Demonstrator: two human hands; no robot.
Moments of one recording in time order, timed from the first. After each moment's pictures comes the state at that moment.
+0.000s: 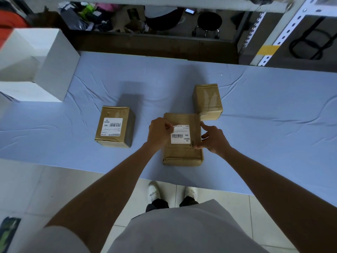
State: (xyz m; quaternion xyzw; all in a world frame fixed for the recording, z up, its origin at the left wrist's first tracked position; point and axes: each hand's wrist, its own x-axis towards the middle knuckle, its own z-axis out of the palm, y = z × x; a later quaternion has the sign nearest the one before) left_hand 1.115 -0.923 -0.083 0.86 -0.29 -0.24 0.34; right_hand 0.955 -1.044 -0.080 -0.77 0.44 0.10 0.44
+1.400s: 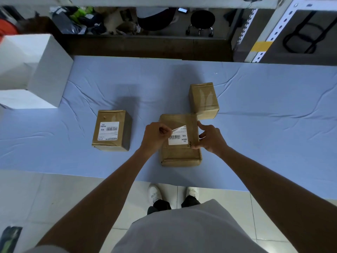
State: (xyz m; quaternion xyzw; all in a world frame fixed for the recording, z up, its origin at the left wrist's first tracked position) left_hand 1.116 -0.908 -0.078 0.82 -0.34 -0.28 0.38; right_hand 0.957 -1.040 -0.079 -0.77 0.46 0.09 0.44
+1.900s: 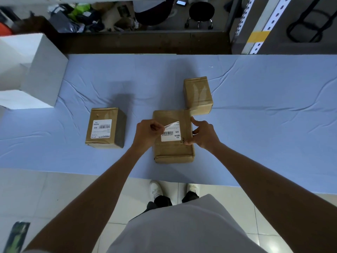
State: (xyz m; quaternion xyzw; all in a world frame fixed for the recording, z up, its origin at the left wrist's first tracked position) left_hand 1.110 -0.913 -0.078 0.84 -0.30 -0.27 0.36; right_hand 0.952 -1.044 -0.082 -0.75 0.45 0.06 0.48
